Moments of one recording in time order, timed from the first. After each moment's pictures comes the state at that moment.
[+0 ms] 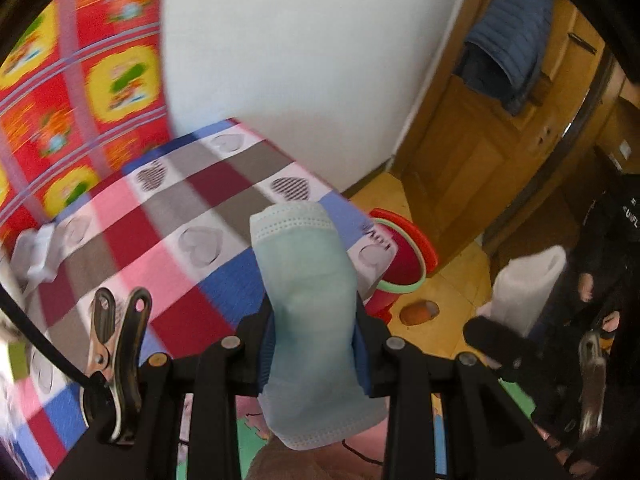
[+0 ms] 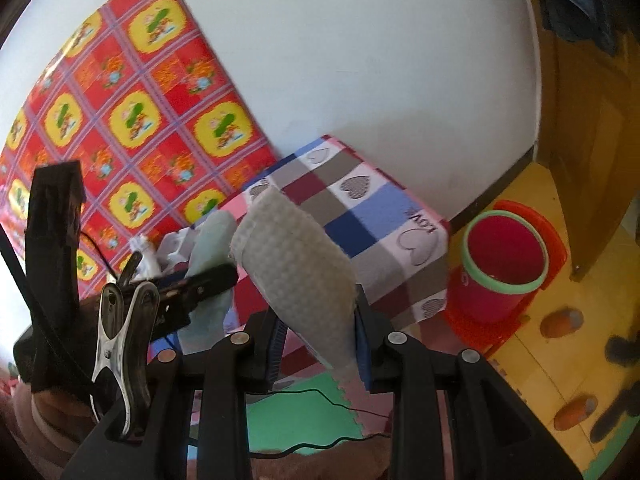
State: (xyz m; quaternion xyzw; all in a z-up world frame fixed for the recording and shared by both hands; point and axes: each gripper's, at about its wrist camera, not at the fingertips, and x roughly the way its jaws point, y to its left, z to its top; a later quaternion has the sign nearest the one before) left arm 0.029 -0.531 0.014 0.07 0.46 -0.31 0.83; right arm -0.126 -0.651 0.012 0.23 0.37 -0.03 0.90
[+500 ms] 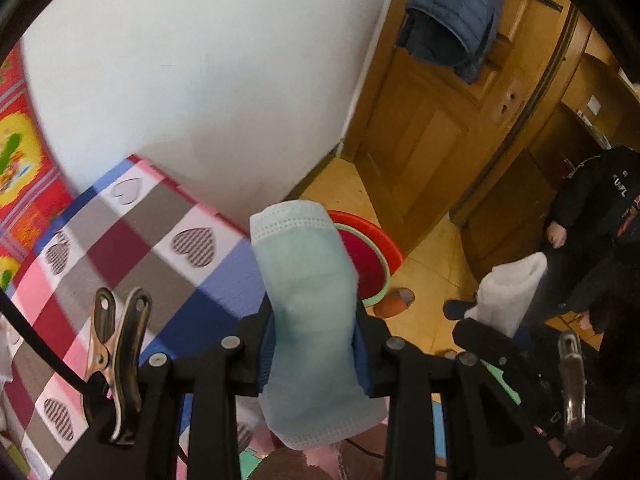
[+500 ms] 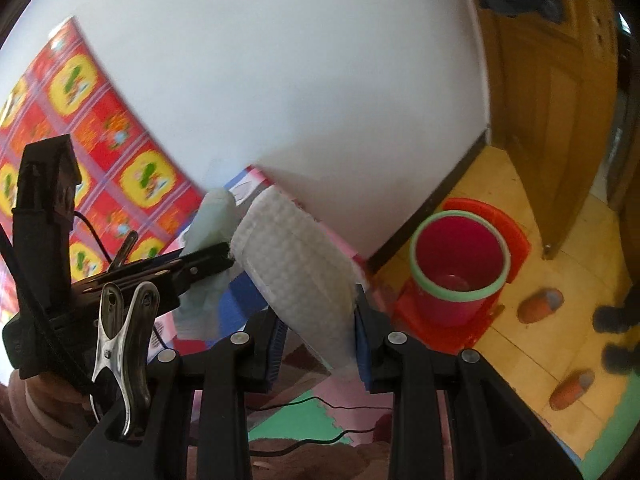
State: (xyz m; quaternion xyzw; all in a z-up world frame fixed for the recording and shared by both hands) left arm 0.068 -0.650 0.002 0.12 0.46 -0.40 0.79; right arm -0.115 -0.749 -0.006 0.29 0.36 -0.12 0.88
